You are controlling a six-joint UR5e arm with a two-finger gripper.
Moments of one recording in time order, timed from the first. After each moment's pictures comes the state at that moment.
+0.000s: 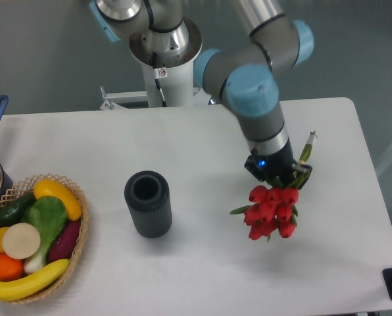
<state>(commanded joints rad) 2.51 -1.97 -1.68 -0.79 1.83 1.03</state>
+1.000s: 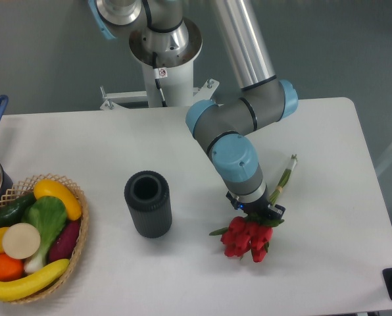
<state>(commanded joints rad) 2.47 -2.11 -1.65 -0.78 1.83 1.03</state>
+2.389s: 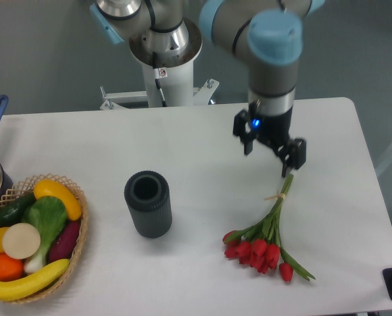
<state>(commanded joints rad) 2.70 -1.69 -1.55 -1.29 1.49 1.51</state>
